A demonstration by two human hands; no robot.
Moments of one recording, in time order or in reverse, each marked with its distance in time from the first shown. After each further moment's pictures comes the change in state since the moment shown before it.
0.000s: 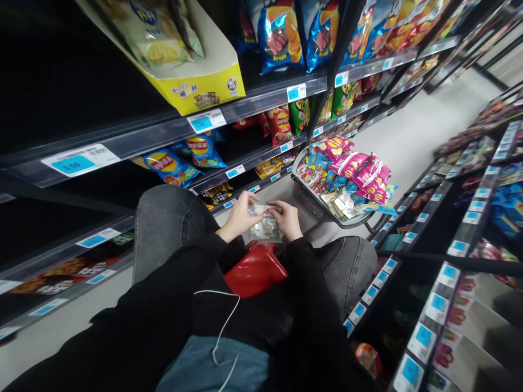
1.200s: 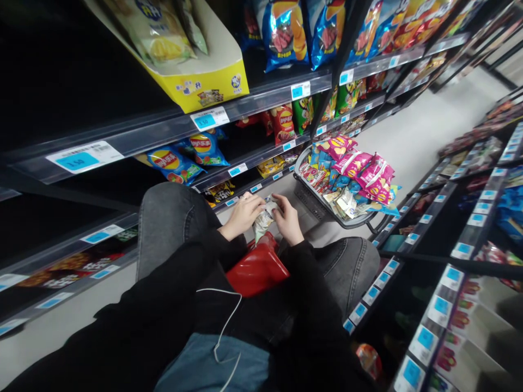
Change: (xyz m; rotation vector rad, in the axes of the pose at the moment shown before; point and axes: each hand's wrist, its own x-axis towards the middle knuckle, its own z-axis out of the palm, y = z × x) left_hand 0.003 0.005 -0.007 0.415 -0.078 0.262; right_hand -0.007 -0.005 -0.001 0.119 0.000 -0.056
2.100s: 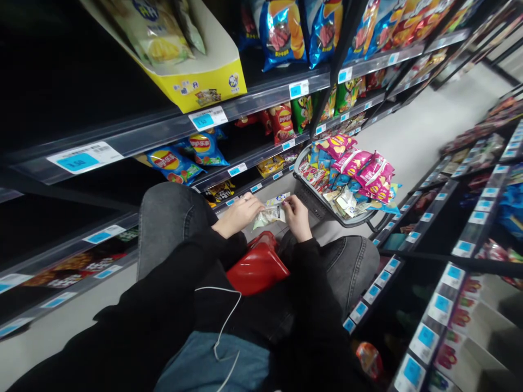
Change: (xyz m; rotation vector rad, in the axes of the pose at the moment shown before) left_hand -0.002 -0.009 -0.008 0.179 -0.066 0.232; right_hand 0.004 0.004 -0.025 -0.141 0.111 0.063
